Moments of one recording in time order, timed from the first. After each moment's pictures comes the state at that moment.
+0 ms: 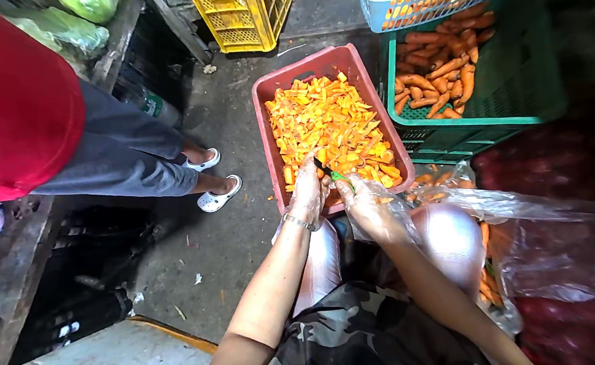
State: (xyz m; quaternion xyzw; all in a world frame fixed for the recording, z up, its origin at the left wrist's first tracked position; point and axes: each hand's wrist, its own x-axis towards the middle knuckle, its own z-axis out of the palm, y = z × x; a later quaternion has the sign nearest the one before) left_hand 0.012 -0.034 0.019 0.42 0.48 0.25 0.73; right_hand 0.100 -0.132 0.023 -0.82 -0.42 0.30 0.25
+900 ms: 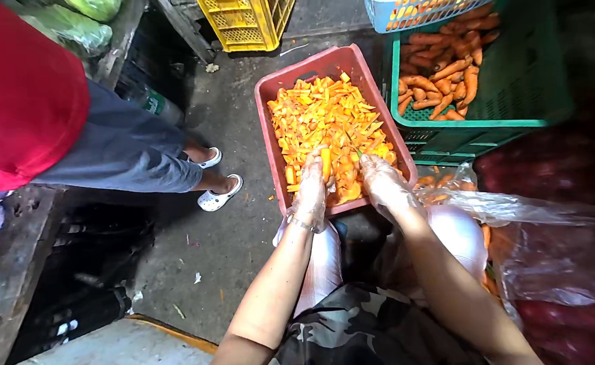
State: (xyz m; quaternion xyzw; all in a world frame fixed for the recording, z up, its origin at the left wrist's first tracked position) left_hand 0.006 -0.034 0.013 0.52 0.43 0.25 0.69; right_hand 0.140 -0.115 0.011 -0.82 -0.29 0.39 0.31
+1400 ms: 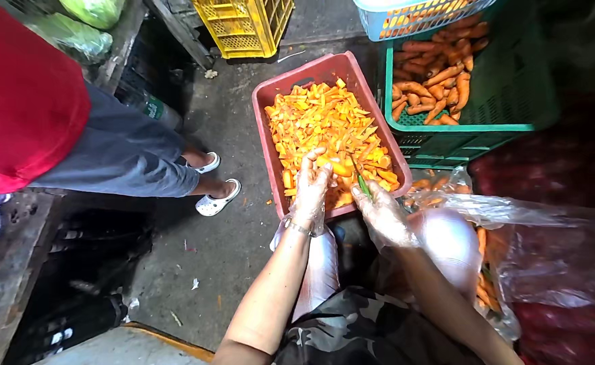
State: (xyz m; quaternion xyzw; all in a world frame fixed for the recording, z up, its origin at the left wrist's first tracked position) left_hand 0.008 -0.034 0.015 0.58 0.38 0.28 0.66; right_hand 0.113 -0.157 0.008 -0.76 -0.25 0.42 0.43
